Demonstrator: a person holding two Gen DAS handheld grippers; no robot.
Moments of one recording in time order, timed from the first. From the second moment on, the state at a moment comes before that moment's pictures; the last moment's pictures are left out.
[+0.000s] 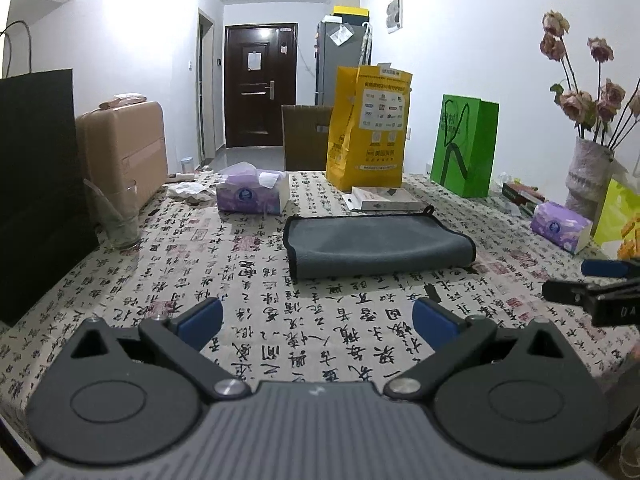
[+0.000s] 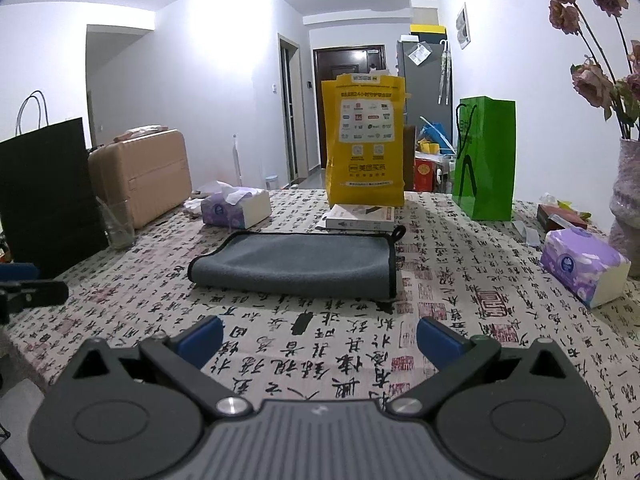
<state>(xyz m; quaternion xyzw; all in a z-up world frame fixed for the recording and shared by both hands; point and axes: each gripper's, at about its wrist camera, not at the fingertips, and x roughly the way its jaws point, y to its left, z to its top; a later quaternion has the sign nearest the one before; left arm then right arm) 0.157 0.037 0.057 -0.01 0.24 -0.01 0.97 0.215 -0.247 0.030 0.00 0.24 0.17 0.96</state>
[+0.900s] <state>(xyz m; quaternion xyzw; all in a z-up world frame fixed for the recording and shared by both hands) 0.107 0.035 0.032 -0.03 0.24 -0.02 0.97 0.153 -0.244 0.016 0.00 0.23 0.17 0.96</state>
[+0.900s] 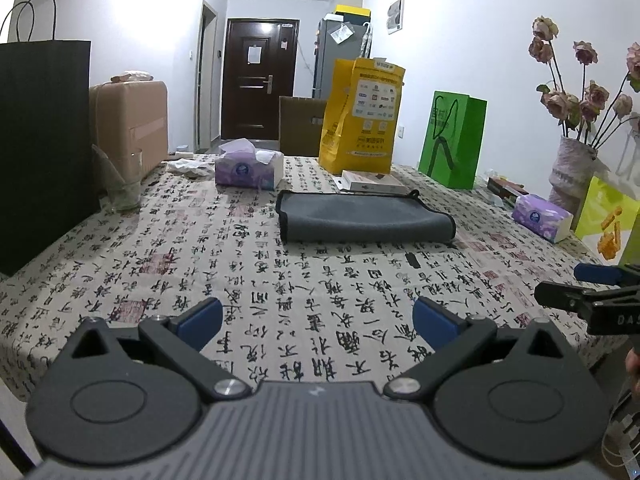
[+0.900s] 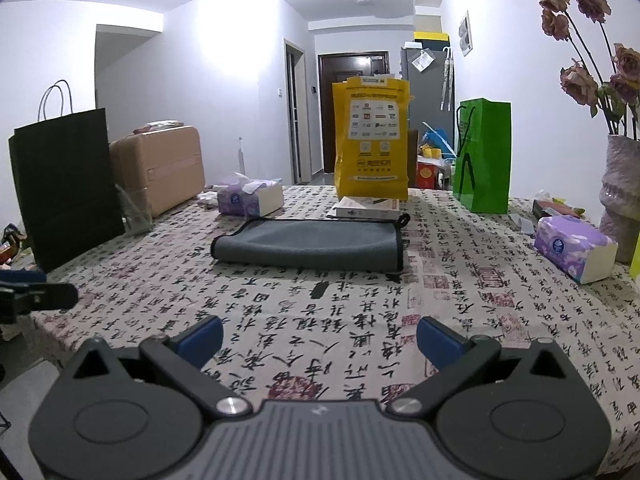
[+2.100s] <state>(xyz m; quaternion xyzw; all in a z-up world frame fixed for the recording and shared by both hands) 0.029 0.019 0.019 0.00 0.21 -0.01 0.98 0.059 -0.227 0.010 0.00 0.21 0.18 0.96</state>
